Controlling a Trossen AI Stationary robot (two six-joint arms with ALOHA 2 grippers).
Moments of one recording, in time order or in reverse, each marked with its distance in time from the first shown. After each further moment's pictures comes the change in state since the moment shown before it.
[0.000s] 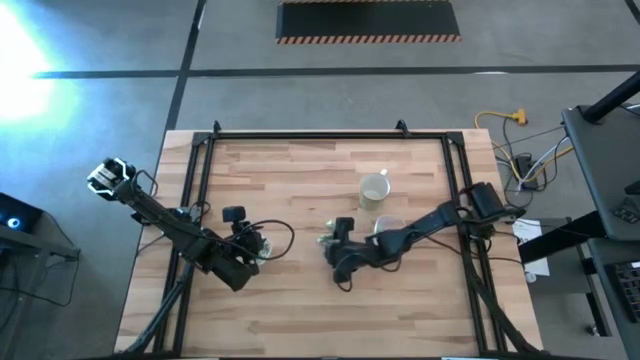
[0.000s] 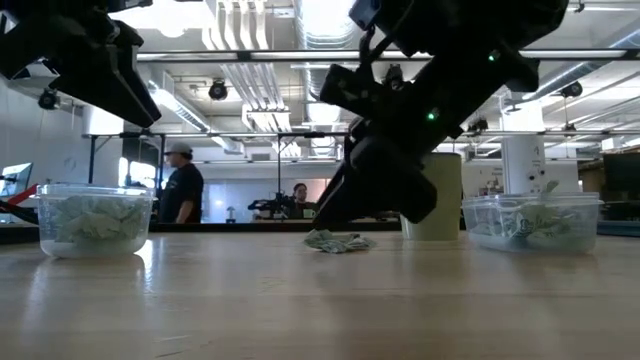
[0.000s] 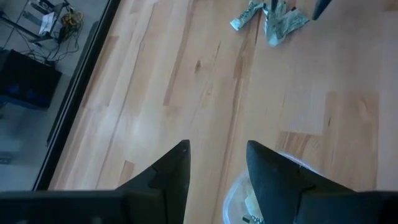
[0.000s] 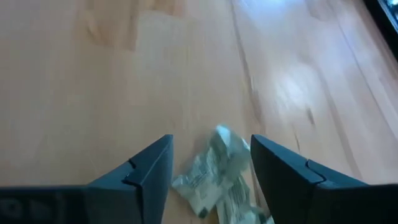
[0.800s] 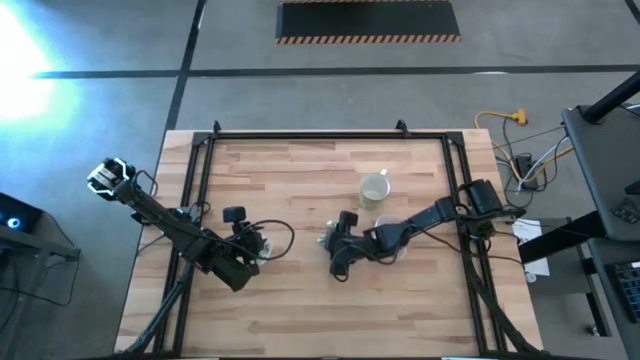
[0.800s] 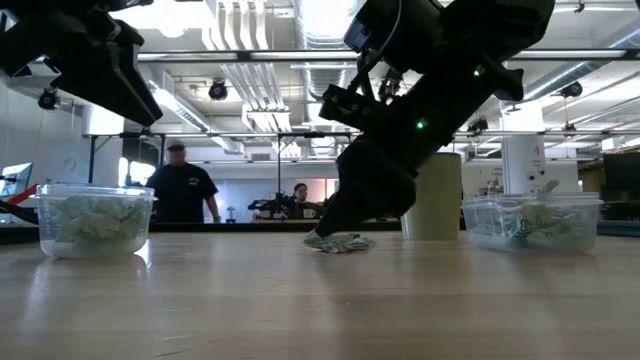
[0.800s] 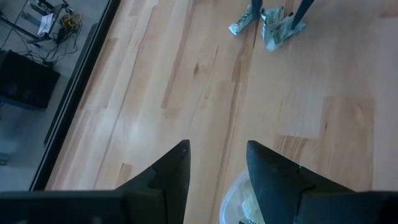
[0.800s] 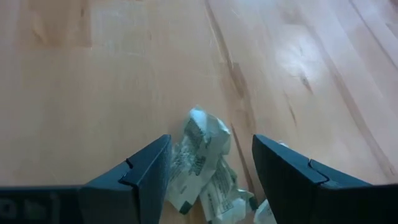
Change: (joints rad) left arm 0.000 0.000 -0.001 0.018 -0.002 0.001; right arm -0.053 0.001 -0.006 -0.041 -0.036 0.185
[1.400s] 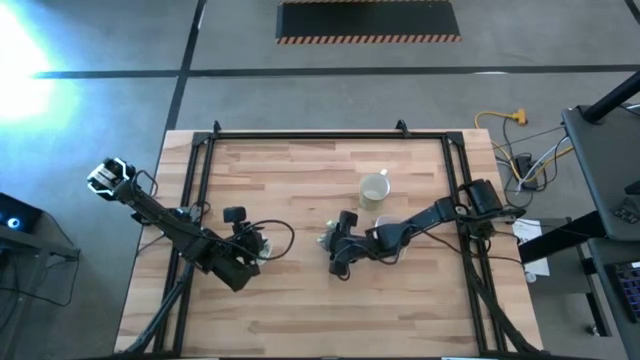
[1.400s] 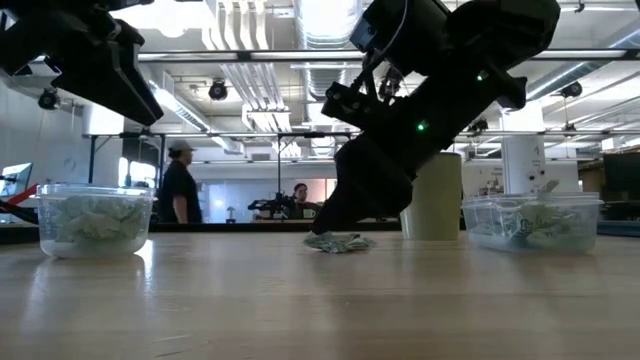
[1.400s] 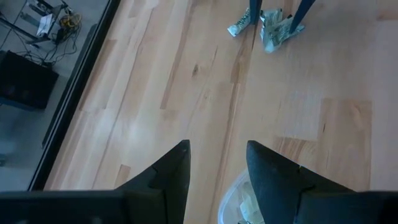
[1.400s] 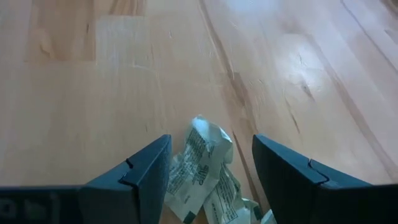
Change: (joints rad) left arm 0.000 0.000 0.000 0.008 0.000 0.002; right arm -0.004 0.000 -0.037 0.098 0.000 -0.002
